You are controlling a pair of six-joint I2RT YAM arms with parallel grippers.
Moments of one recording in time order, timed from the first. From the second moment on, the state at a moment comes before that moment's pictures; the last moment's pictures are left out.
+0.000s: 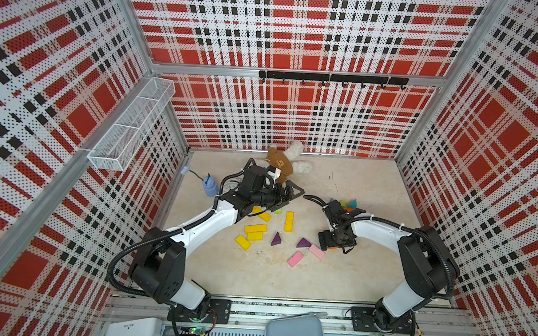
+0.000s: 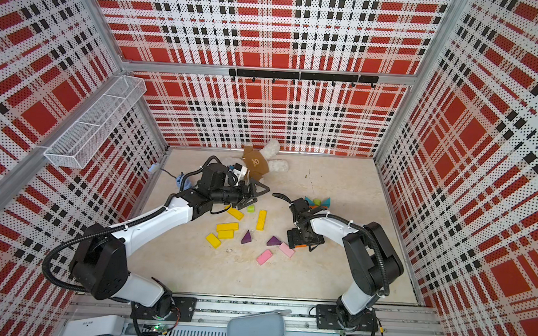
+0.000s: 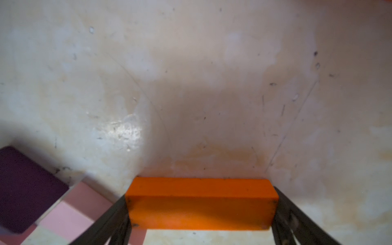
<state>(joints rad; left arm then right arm) -0.52 1.50 1.07 -0.07 0.59 -0.92 0.53 1.65 0.93 -0.72 0.07 0.32</state>
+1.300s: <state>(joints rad) -0.63 1.57 1.07 -0.02 0.67 -0.93 0.24 1.81 1.11 -0.68 0.05 0.18</state>
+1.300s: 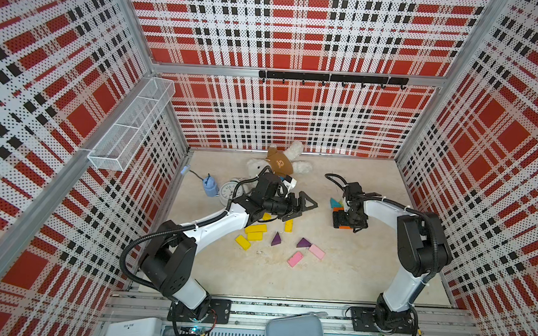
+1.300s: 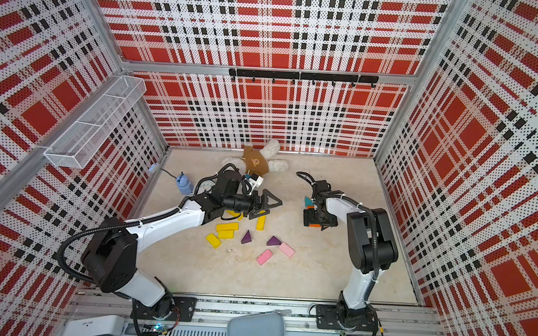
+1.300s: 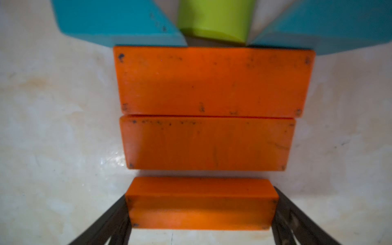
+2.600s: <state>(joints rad) -0.63 1.57 1.07 -0.01 0.68 -0.93 0.23 1.67 1.10 -0.69 0.07 0.22</state>
